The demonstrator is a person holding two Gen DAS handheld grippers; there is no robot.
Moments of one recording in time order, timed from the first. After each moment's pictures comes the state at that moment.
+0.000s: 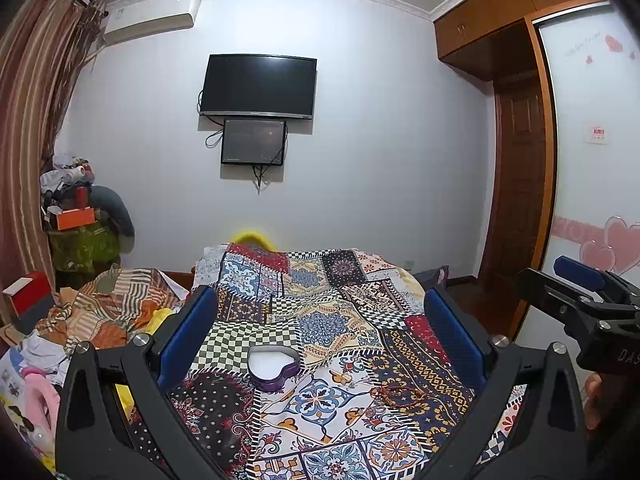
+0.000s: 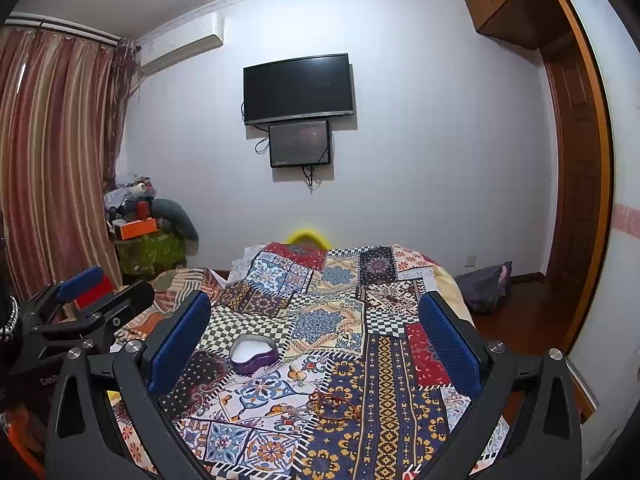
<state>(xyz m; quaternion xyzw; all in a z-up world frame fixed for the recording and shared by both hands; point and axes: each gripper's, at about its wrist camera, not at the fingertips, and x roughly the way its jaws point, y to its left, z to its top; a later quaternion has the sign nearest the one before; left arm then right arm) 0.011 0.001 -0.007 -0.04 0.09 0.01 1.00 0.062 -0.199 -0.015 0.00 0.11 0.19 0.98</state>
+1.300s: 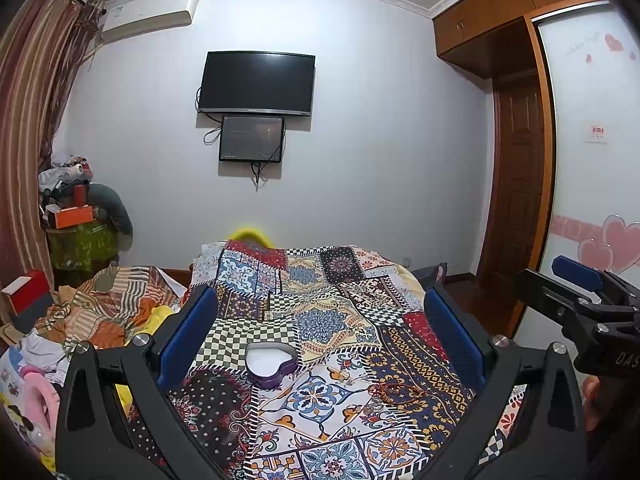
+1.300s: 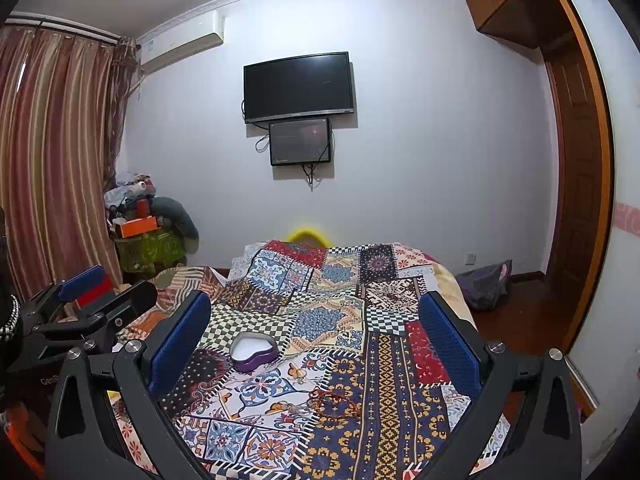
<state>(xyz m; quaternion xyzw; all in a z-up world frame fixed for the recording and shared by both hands) 0.013 -0.004 -0.011 -0.04 0.09 0.00 0.99 0.061 -0.198 -0.014 0.00 0.11 0.19 0.98</state>
